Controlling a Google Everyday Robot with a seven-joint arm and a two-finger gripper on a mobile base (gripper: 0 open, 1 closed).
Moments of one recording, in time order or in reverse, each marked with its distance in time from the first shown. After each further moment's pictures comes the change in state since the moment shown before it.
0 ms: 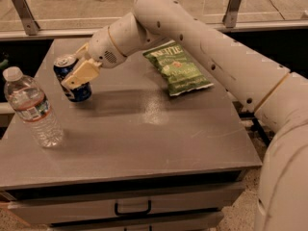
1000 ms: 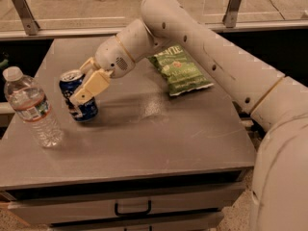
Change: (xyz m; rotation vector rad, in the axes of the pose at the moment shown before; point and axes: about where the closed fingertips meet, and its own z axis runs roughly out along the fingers) arm 0.018 0.055 -0.010 -0.271 -0.013 0.058
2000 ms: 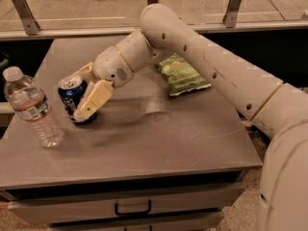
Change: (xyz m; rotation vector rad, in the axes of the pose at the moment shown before) arm 0.006 0.022 0.015 -0.062 -0.049 -0.049
